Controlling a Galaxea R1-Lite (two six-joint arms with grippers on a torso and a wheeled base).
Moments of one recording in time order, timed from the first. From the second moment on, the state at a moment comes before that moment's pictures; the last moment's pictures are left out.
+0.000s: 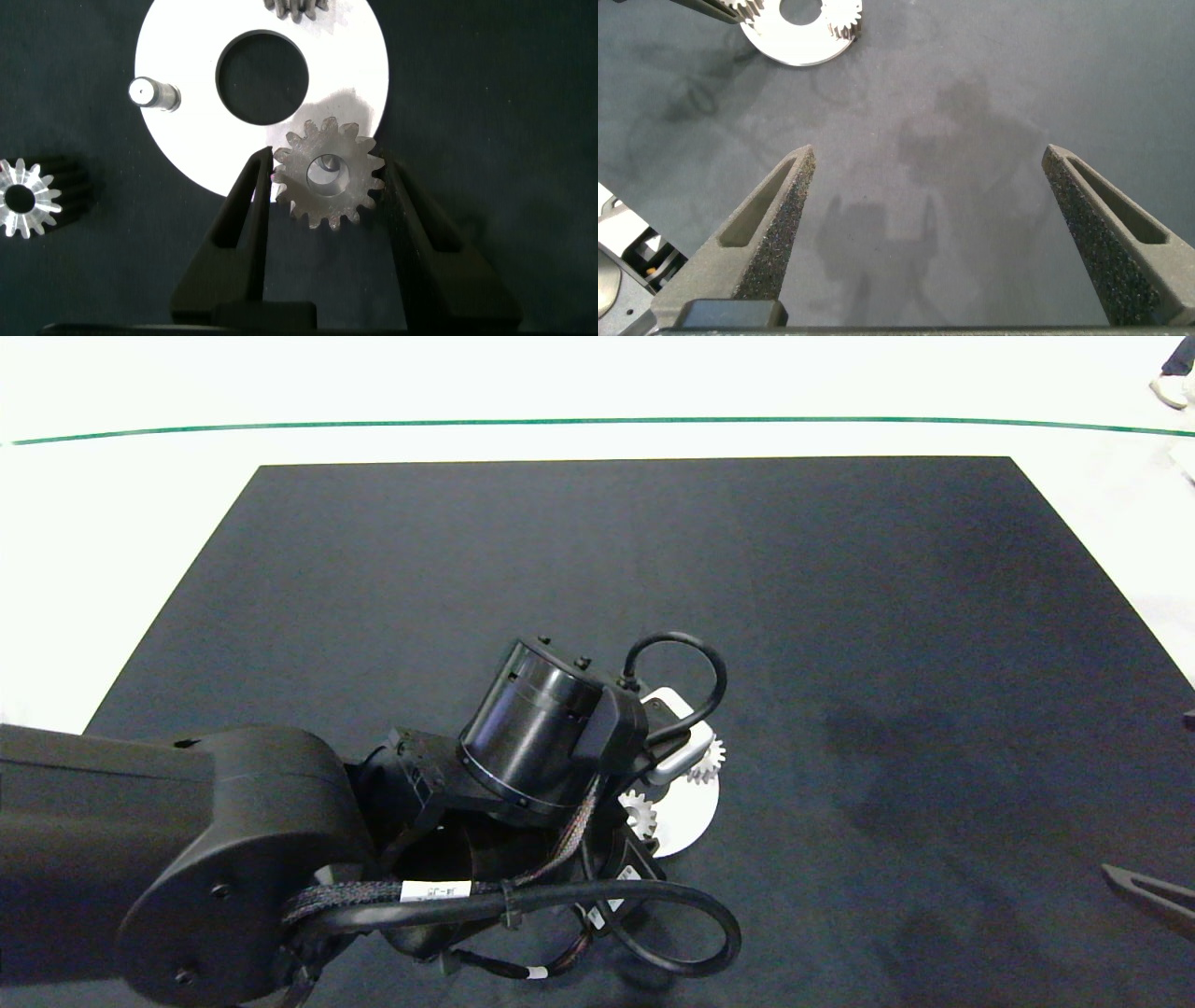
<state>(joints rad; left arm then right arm) -0.93 1.73 -1.12 0.03 0.25 0.26 0.73 0.91 -0.92 0.37 -0.26 -0.34</state>
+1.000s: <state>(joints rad) -0.94 1.75 -1.10 -0.03 0.25 0.26 0.72 0.90 -0.92 0.37 -0.26 -0.34</state>
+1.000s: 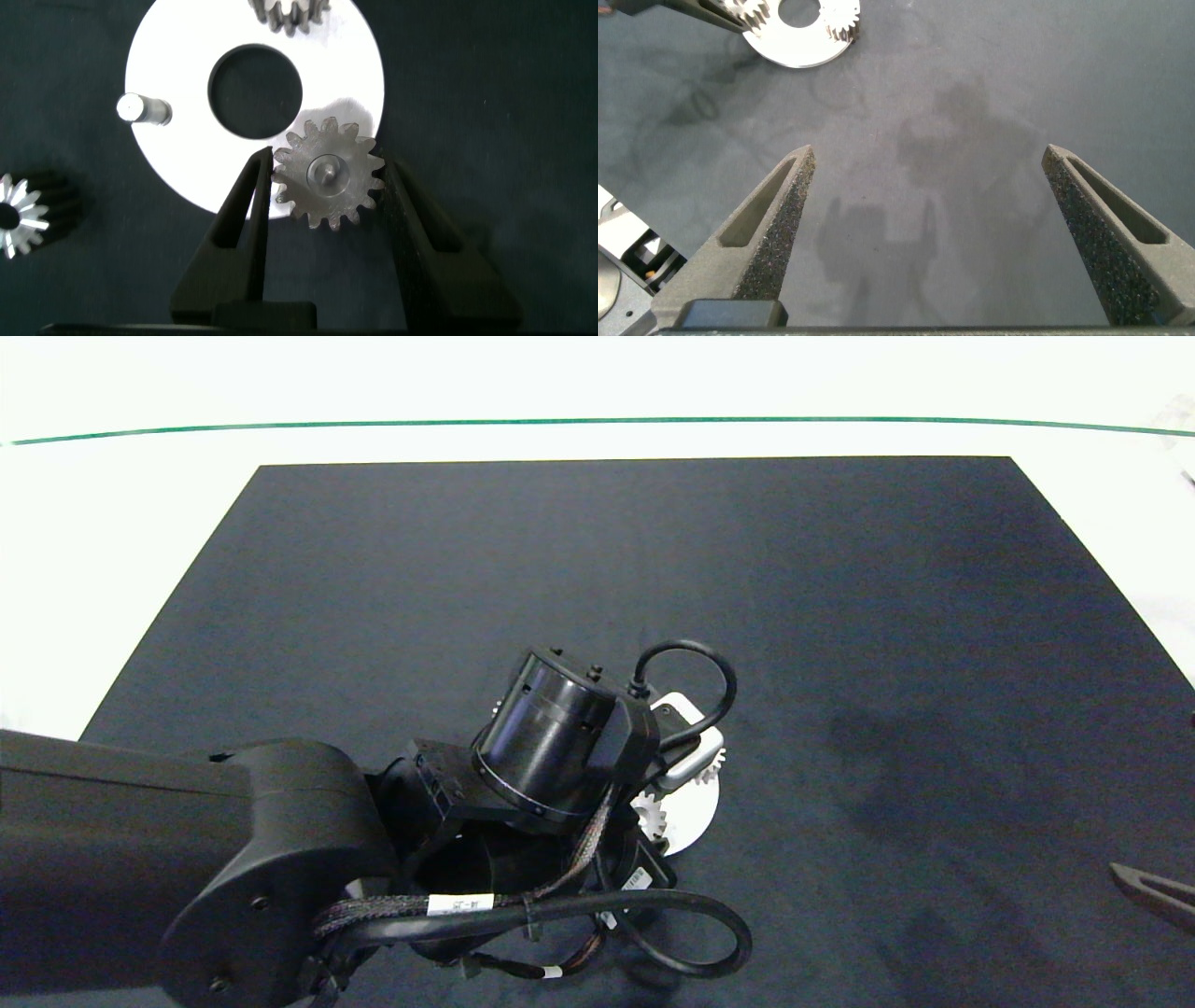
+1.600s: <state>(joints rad) -0.94 1.76 -1.10 -0.02 0.25 0.26 0.72 0.90 -0.92 0.37 -0.26 -0.34</state>
